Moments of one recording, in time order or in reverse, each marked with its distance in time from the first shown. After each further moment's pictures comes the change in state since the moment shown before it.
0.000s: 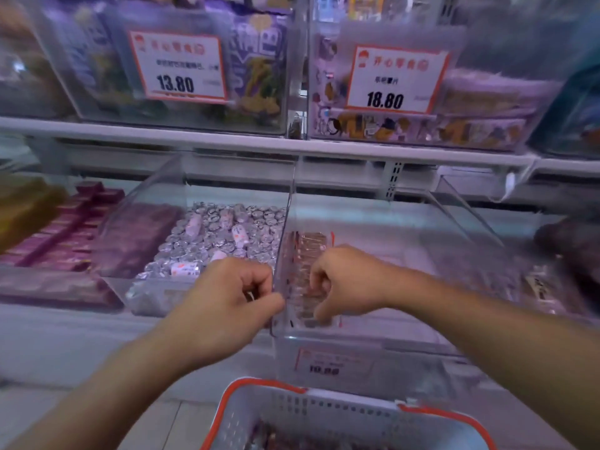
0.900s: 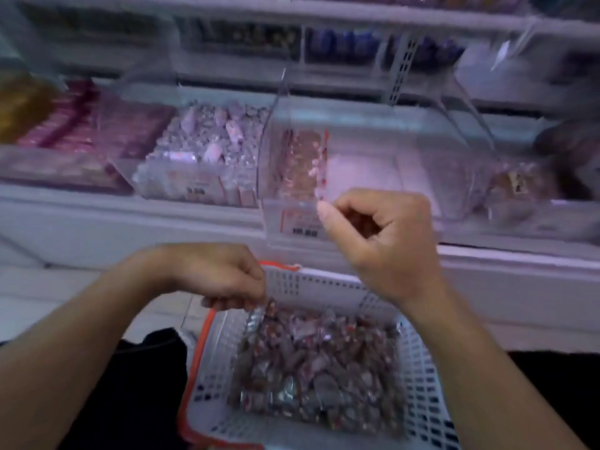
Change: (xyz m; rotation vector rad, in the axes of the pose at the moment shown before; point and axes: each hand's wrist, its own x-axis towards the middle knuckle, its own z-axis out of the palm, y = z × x) left_hand -0.053 -0.017 0.016 -0.025 -0.922 -0.381; right_hand -0.120 -0.045 0.045 0.544 0.958 -0.120
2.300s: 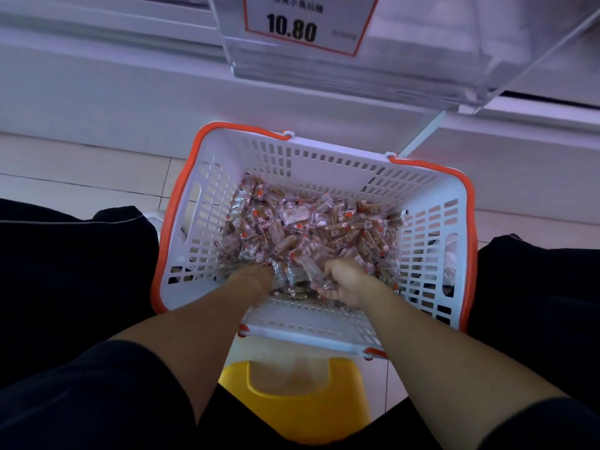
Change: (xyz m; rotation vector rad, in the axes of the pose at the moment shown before) left_hand 0.194 -0.185 0.264 0.539 -0.129 -0.427; right_hand -0.300 0.161 0.097 0.498 -0.445 1.978
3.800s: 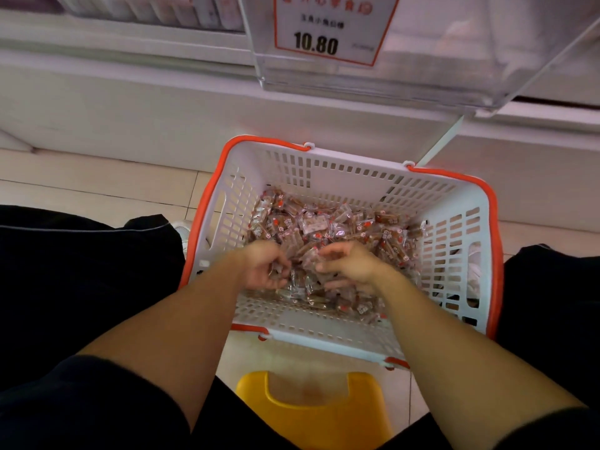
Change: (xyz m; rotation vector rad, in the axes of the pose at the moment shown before) left_hand -0.030 -0.029 -0.046 -1.652 -0.194 -0.187; right_hand -0.010 -0.030 0.009 -0.384 -0.212 -0.311
